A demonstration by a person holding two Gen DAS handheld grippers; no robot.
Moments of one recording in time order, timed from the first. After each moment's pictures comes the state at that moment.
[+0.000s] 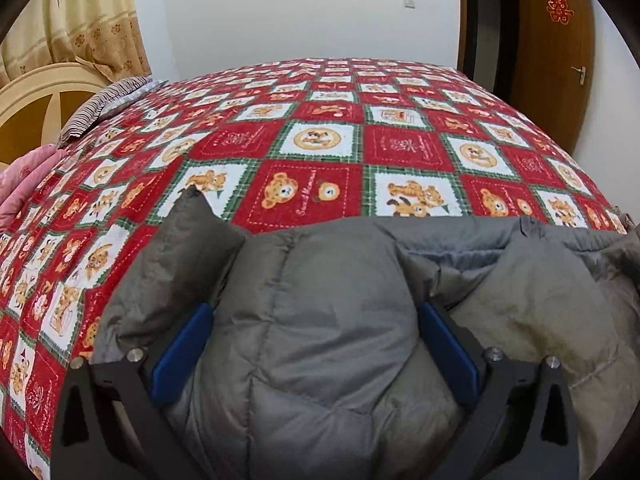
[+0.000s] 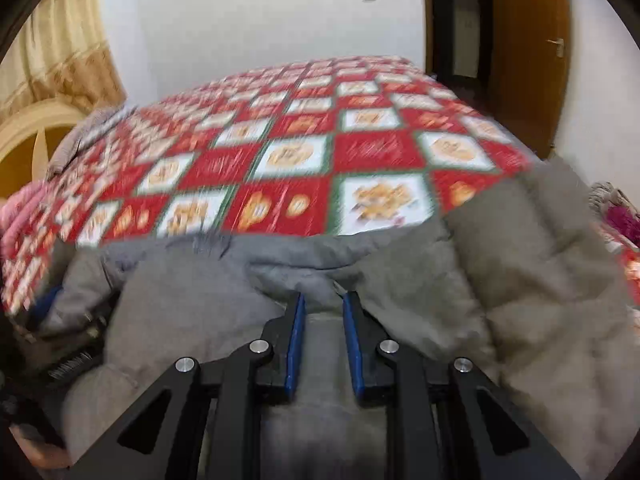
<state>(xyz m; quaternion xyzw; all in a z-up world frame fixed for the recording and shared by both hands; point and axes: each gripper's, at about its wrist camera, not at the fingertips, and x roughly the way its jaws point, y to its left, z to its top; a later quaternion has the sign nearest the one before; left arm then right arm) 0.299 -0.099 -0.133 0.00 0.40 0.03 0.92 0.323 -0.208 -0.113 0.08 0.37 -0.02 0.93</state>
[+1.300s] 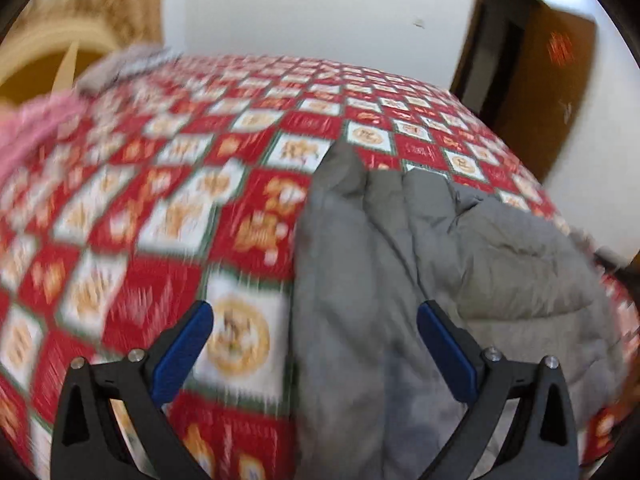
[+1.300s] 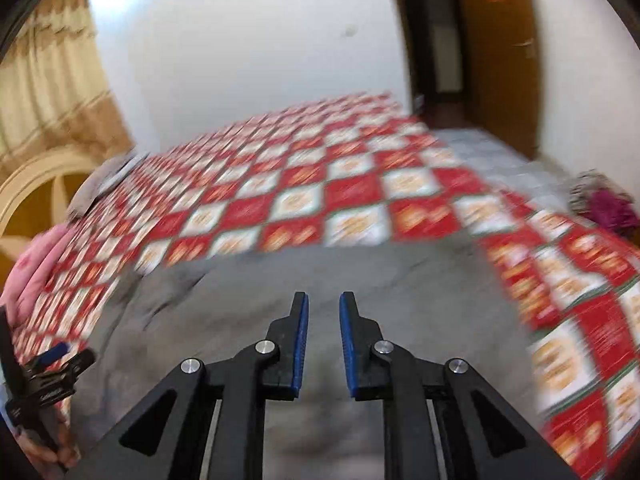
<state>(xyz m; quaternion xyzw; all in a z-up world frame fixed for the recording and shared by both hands) 0.177 0.034 -0.098 -0.11 0.41 -0.02 0.90 0.234 -0.176 -0.070 0.11 0.37 0.04 0.92</state>
